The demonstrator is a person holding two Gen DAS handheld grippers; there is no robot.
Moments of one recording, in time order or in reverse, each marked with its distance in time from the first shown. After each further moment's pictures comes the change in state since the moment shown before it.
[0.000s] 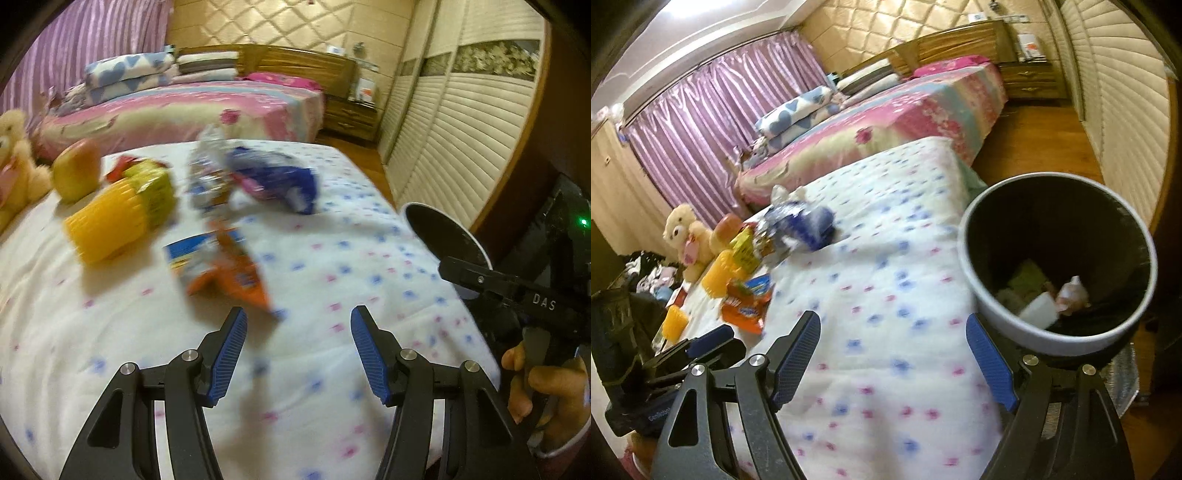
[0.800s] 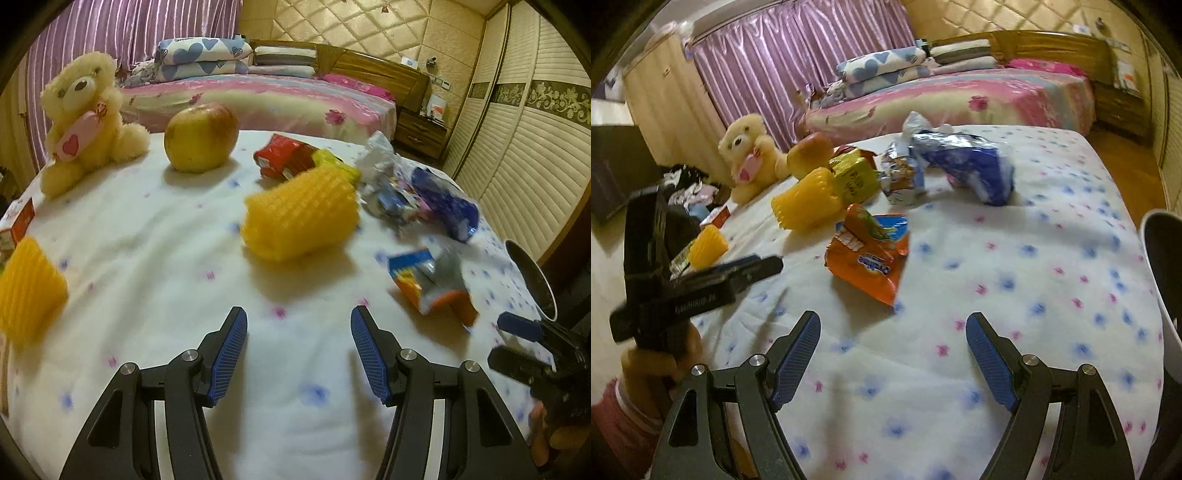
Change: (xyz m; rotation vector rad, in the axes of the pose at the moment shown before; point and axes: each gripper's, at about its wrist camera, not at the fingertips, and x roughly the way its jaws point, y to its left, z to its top) left arm -0.012 0.115 0.009 -0.133 -0.005 0.170; right arm 0.060 0.128 -0.029 -0.296 0.116 0.128
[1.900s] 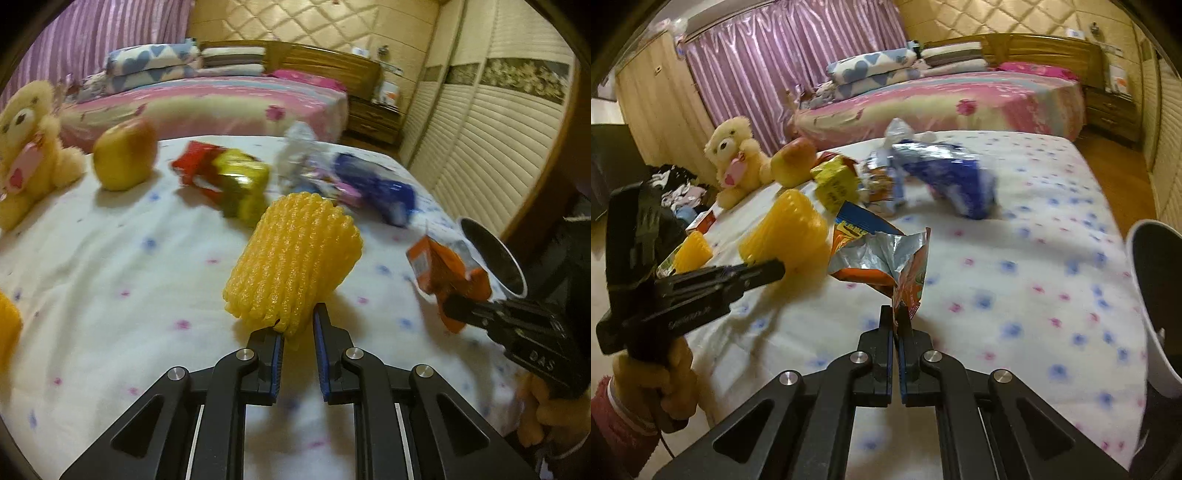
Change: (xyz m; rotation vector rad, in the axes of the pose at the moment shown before) left arm 0.013 -0.047 0.001 0.112 0.019 -0.155; right arm -0.006 -0.016 0.007 0.018 -0.012 -0.055
